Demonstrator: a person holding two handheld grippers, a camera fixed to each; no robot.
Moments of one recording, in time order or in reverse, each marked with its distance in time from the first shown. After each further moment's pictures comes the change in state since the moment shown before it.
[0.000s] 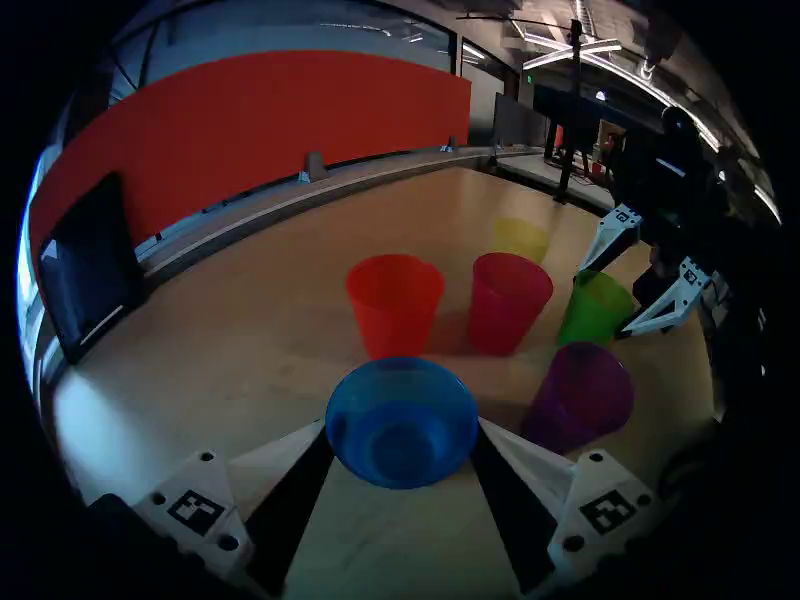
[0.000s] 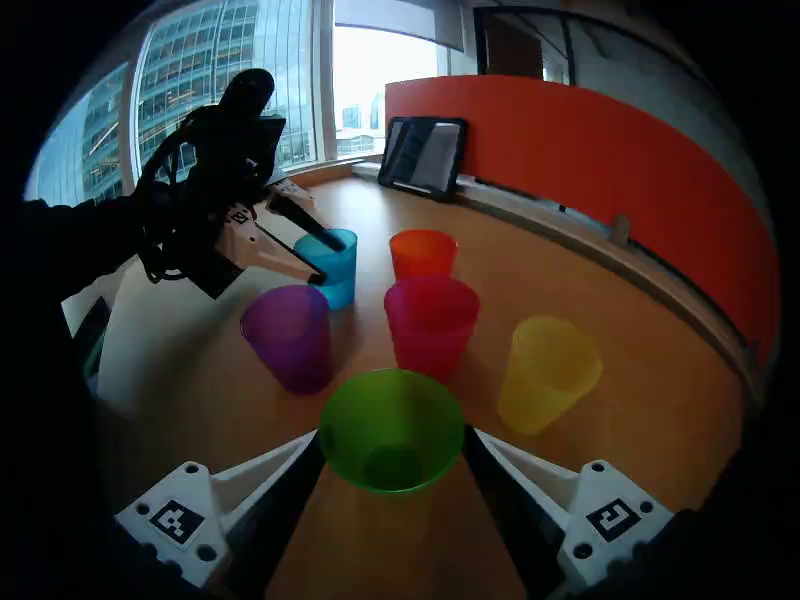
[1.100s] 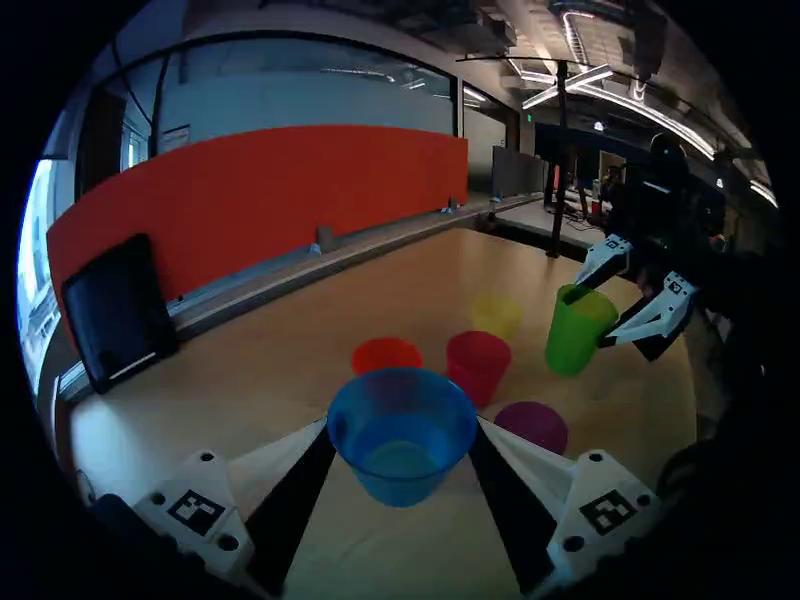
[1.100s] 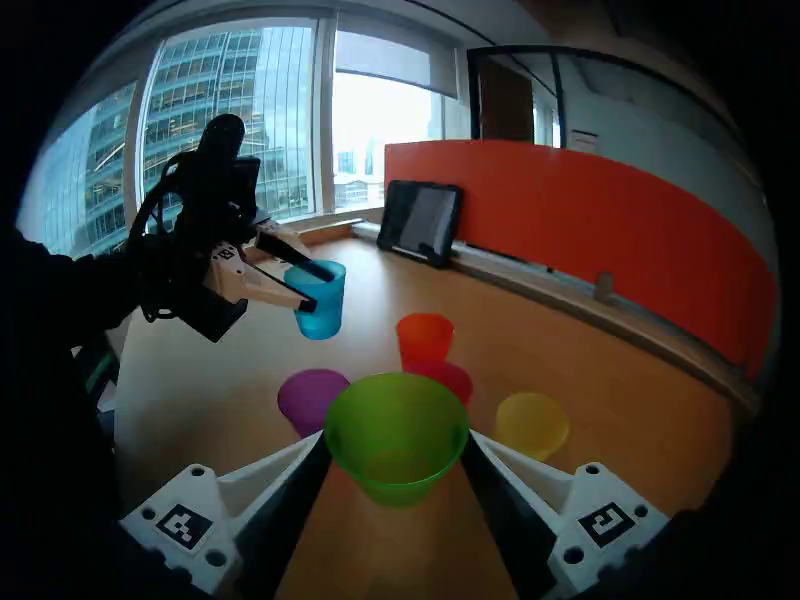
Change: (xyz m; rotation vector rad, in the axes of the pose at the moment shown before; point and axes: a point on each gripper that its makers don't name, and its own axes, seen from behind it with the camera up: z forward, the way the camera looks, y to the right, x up) left arm 0.065 0.015 -0.071 0.046 0.187 0.015; right arm 0.078 -0.015 -0.044 -0.027 0.201 -0.001
